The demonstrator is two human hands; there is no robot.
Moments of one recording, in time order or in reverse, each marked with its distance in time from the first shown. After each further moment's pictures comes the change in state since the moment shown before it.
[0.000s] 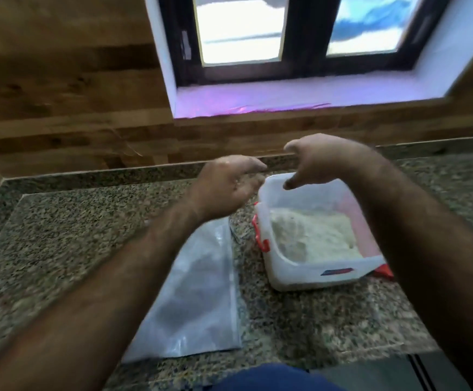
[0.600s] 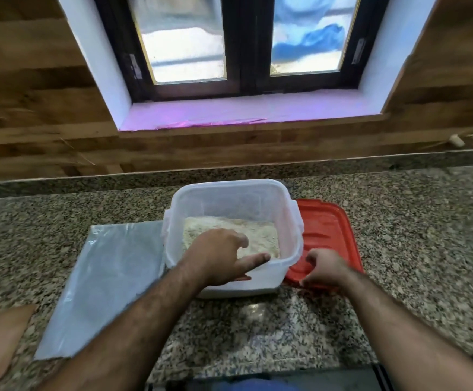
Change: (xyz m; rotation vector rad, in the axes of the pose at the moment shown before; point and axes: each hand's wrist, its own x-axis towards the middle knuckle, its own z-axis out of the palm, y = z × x) left_hand -0.001 0.144 0.181 0.424 -0.483 -0.280; right_hand -0.047 0.254 0.281 0.441 -0.246 0.190
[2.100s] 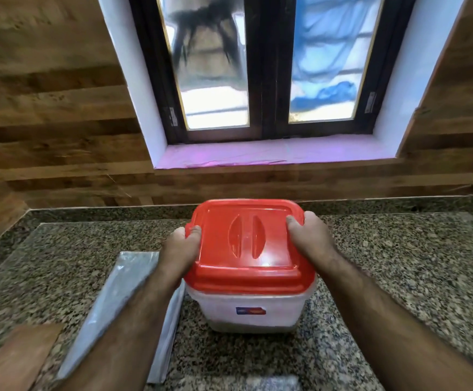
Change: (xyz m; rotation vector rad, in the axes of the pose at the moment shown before) left_hand -0.015 -0.085 -0.045 -0.891 0.407 -0.799; right_hand -0.034 -0.136 -0.105 0.575 0.542 -0.079
